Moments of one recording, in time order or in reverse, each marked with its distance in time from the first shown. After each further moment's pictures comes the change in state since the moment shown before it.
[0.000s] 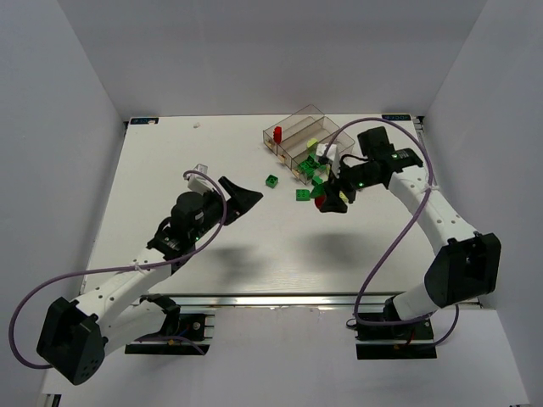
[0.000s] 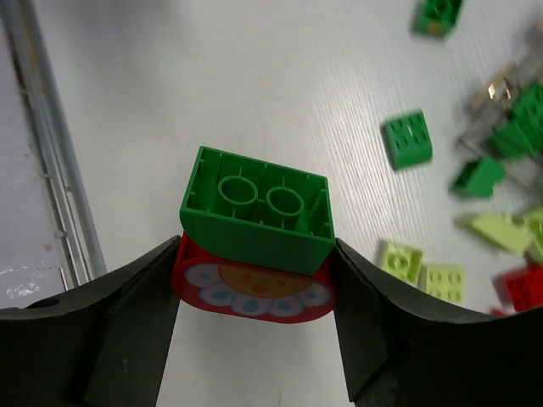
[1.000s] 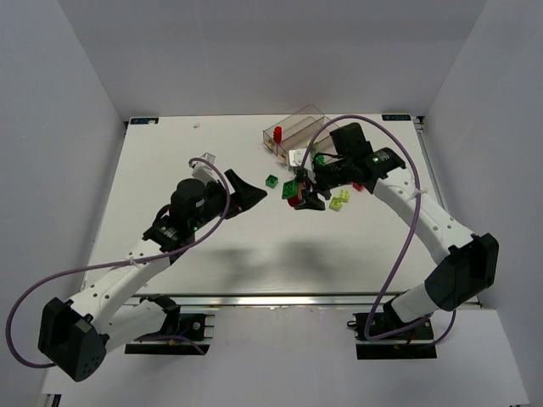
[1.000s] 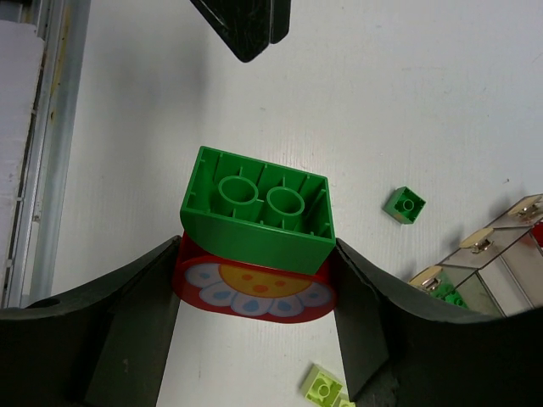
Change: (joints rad) left arm 0.000 0.024 0.153 -0.177 0.088 0.105; right arm 0.249 0.002 0.101 0.115 -0.064 -0.134
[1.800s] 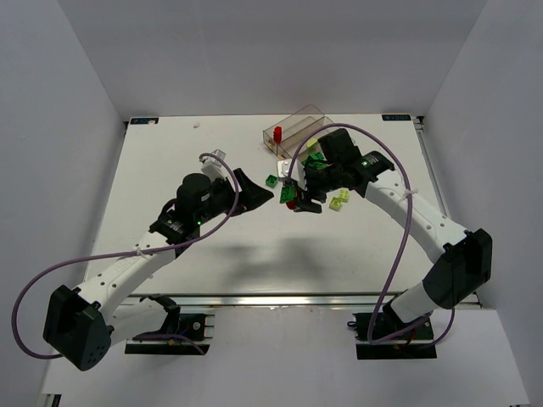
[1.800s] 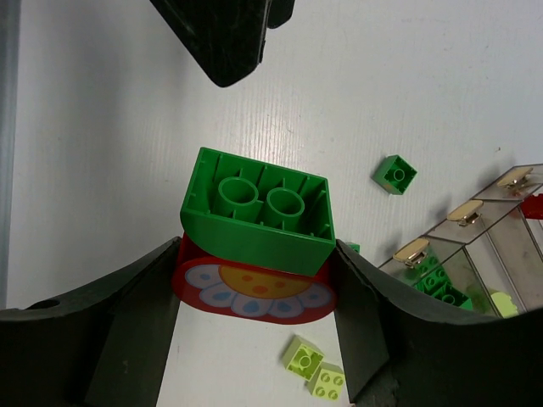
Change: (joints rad) left arm 0.000 0.082 0.045 0.010 0.081 0.067; right arm 0.072 0.018 -0.013 0.003 0.184 -0.050
